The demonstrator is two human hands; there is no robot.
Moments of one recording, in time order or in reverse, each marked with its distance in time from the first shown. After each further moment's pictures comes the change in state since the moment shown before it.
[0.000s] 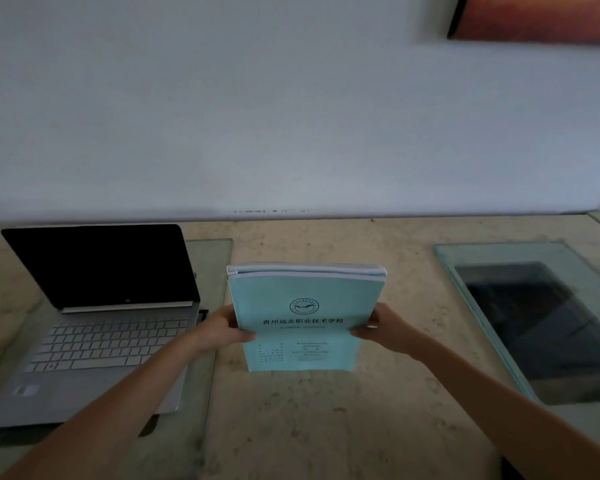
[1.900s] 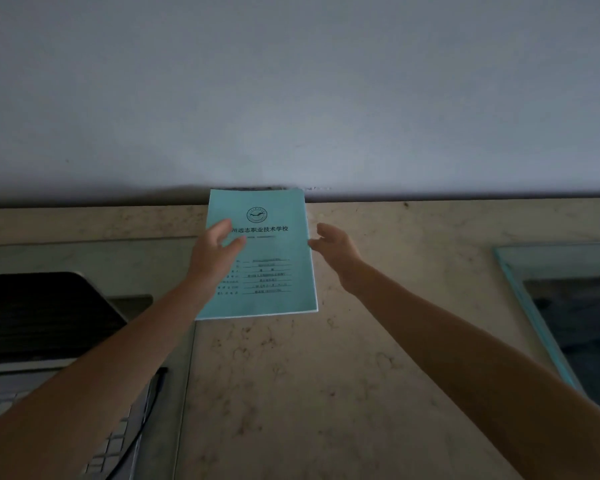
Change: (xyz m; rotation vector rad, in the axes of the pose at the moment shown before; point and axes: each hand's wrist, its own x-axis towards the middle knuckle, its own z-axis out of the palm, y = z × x) left_hand 0.249 0.013 -0.070 -0.126 0.493 0.004; right_hand 0.286 -0.018 -0.005 0.341 0.260 0.260
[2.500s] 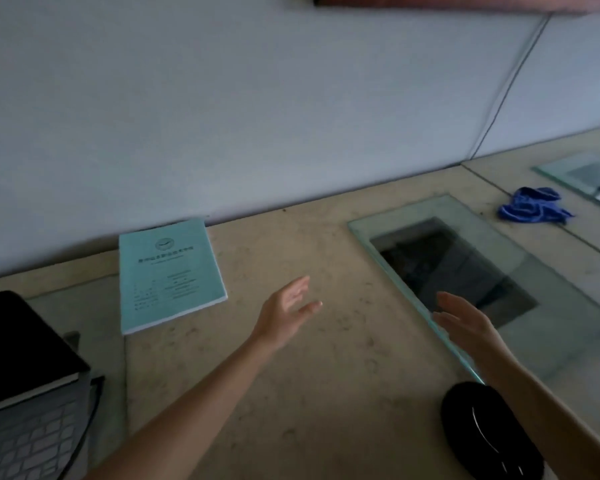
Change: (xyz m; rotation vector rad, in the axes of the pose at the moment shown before) left_hand -0.246 0.065 0.146 -0.001 -0.700 0.255; right_hand -0.372 0.126 -0.243 0.135 0.600 0.011
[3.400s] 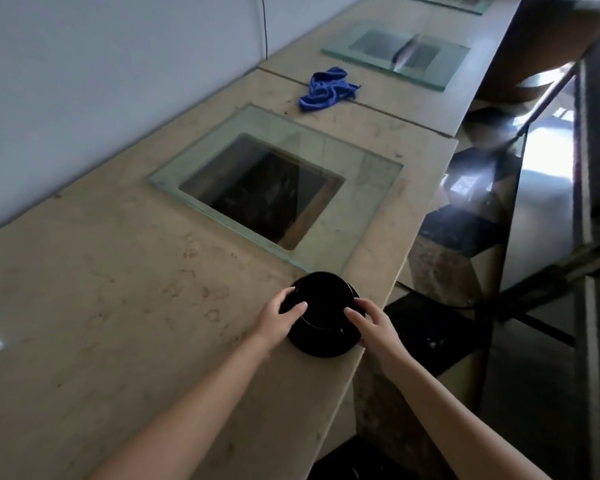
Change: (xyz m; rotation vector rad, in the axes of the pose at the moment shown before) left_hand -0.015 -0.046 0.282 0.174 -0.487 -0.205; right_hand -0.114 0.175 -0.085 0.138 0.346 0.321
